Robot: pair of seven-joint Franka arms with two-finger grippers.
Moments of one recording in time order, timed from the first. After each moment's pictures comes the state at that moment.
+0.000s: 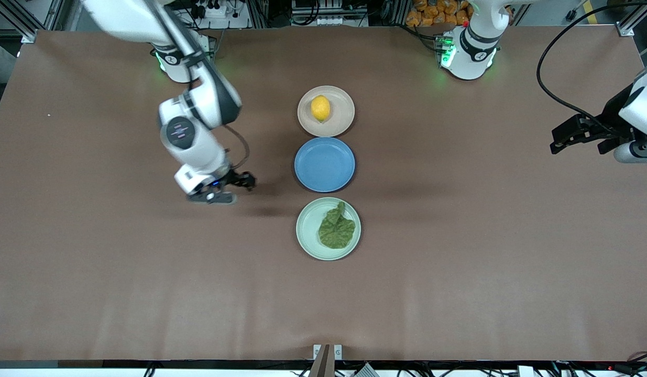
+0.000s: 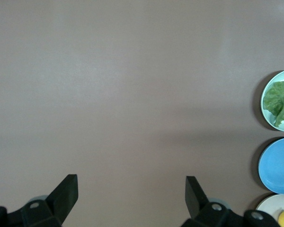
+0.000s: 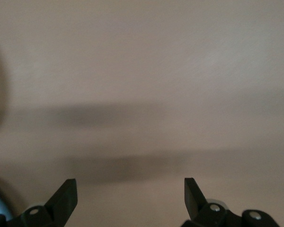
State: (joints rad) left arm 0.03 0.05 -0.11 -1.53 -0.01 1.60 -0.08; right arm 0.30 0.32 0.10 -2.10 0.03 2.44 0.41
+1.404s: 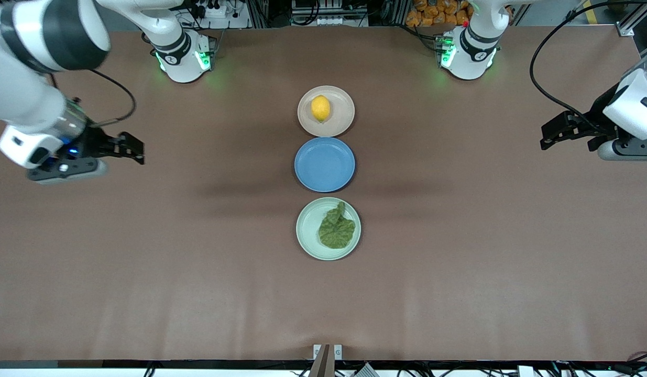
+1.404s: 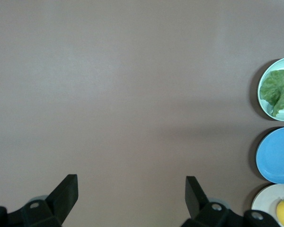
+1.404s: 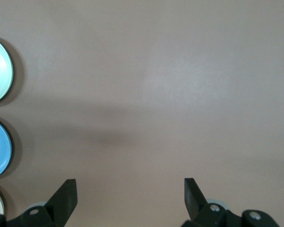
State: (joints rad) left arm 0.02 0.04 -0.13 -1.53 -0.01 1.58 -0.08; right arm 0.03 0.00 0.09 -1.79 0.02 1.80 -0.05
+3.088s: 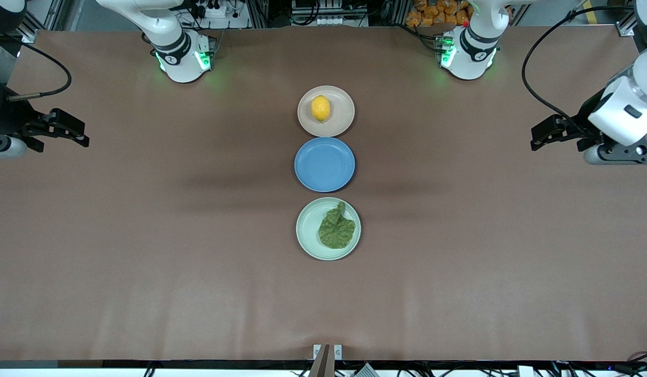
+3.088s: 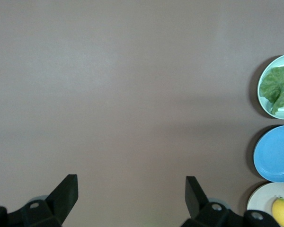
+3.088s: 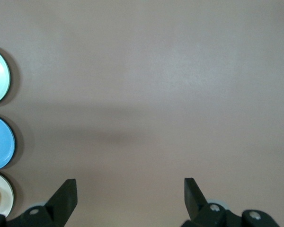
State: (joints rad) left arm 0.02 0.05 -0.15 -1.54 -0.01 1.57 -0.11; right arm 0.03 0.01 -0.03 -1.59 0.03 1.57 -0.09
